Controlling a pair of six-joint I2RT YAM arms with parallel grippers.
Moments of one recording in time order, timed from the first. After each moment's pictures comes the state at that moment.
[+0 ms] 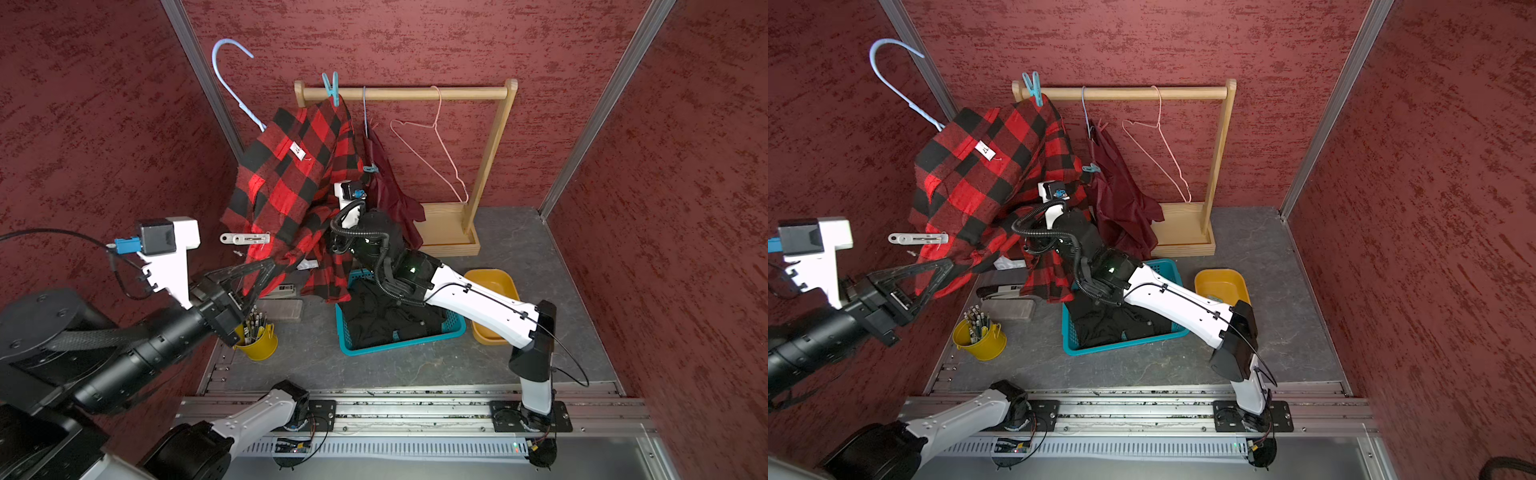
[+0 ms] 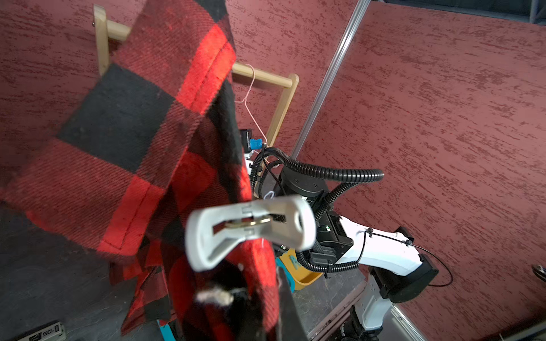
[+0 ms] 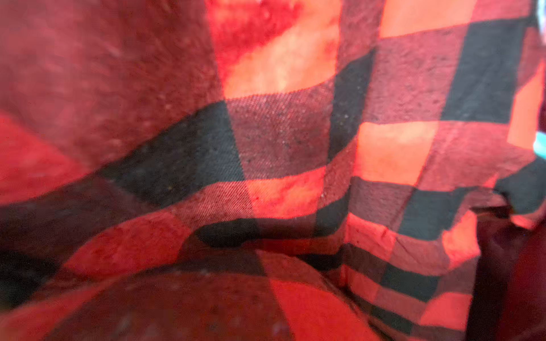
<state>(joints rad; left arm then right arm) -0.45 1.02 2.39 -1.46 0.20 -0.33 1.09 1.94 2.06 -0.07 0.36 0.29</state>
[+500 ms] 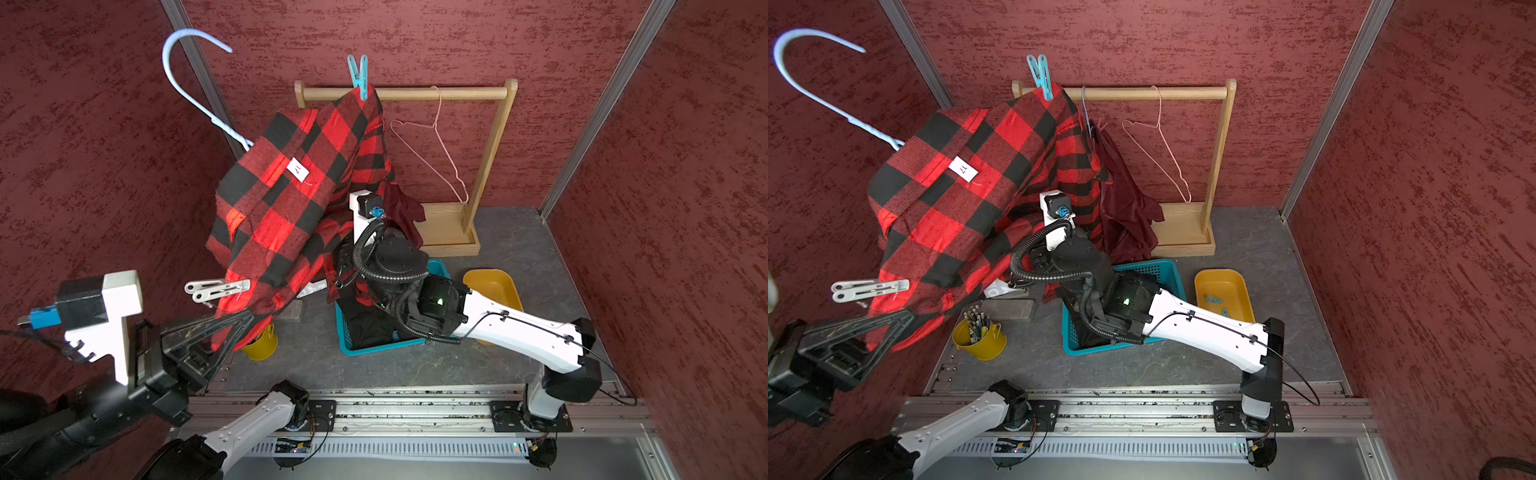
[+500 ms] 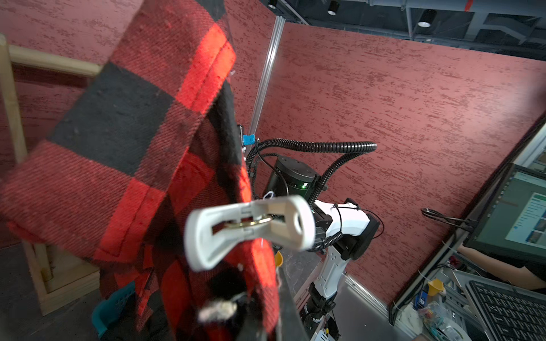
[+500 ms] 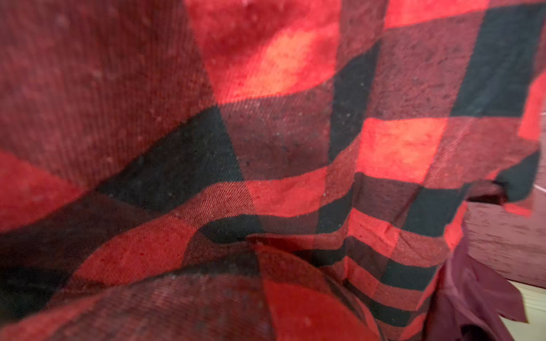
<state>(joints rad) -0.46 0.93 2.44 -1.46 0.43 -0.32 1.27 1.73 1.92 -0.05 0.69 0.18</state>
